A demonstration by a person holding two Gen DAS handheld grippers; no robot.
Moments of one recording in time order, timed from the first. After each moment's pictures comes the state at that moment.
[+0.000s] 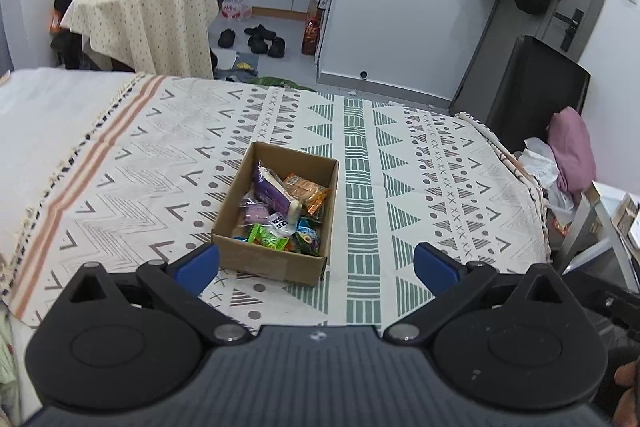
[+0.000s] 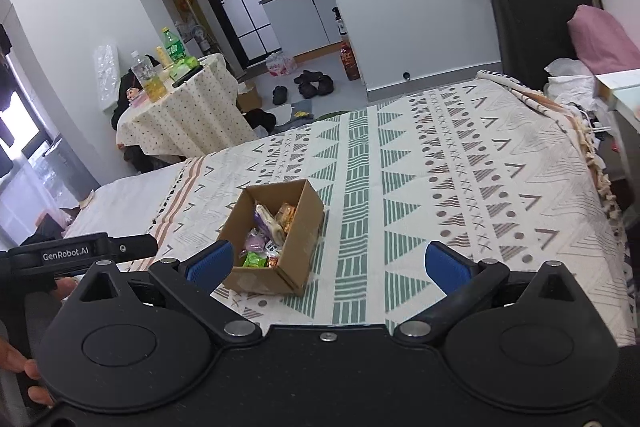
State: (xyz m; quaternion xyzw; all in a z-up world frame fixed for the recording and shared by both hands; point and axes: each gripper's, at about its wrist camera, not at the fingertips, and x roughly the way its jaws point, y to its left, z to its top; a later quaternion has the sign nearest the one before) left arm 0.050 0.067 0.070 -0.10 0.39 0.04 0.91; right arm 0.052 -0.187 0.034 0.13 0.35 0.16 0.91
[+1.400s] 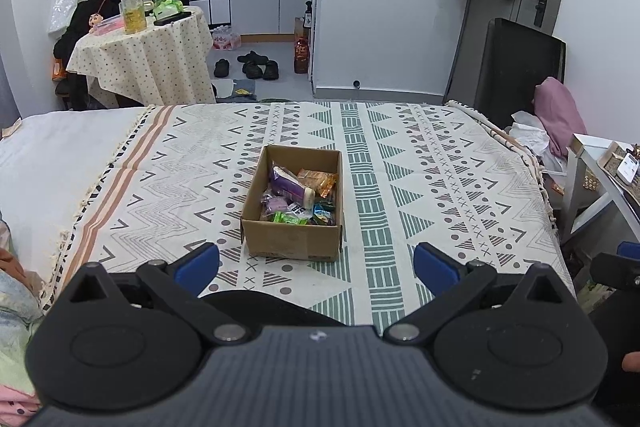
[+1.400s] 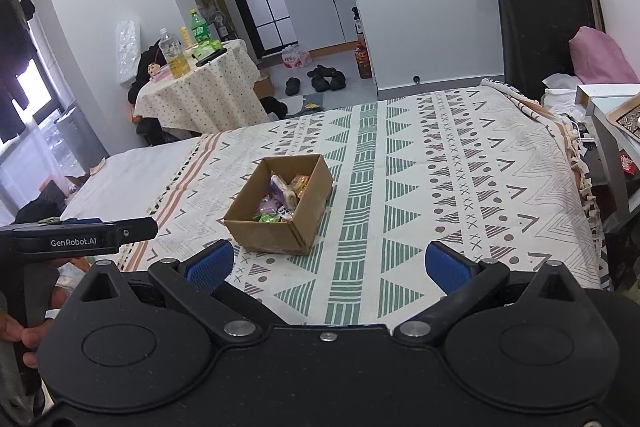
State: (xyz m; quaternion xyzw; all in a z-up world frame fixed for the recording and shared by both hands) left arm -0.032 0.059 0.082 -0.03 0.36 0.03 0.93; right arm -0.023 -0.190 0.049 0.09 0.34 0.18 0.92
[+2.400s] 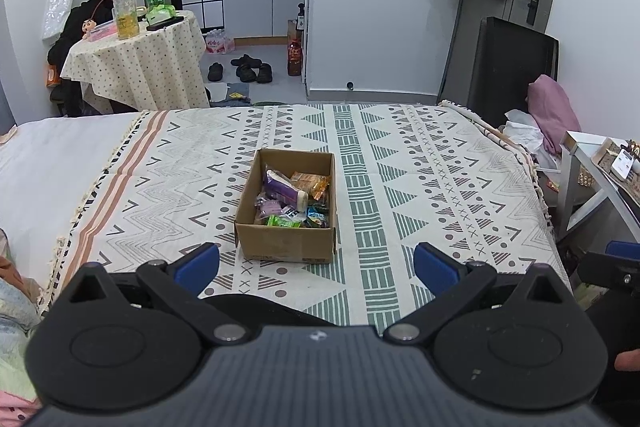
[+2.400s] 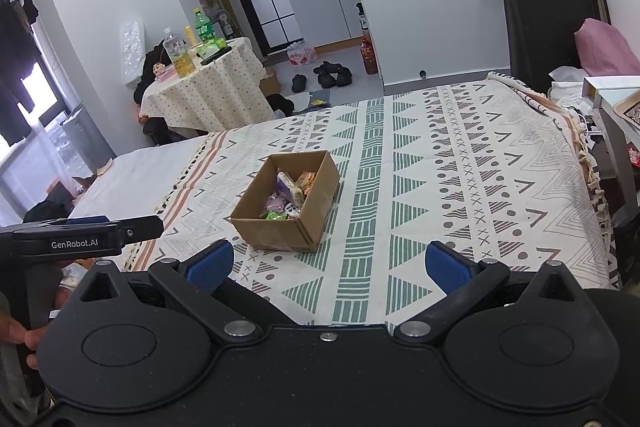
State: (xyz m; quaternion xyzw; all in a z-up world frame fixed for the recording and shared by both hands) left arm -0.032 0.055 0.083 -0.03 0.36 0.02 0.93; right arm -0.020 -0.192 0.047 0.09 0.35 0.19 0.91
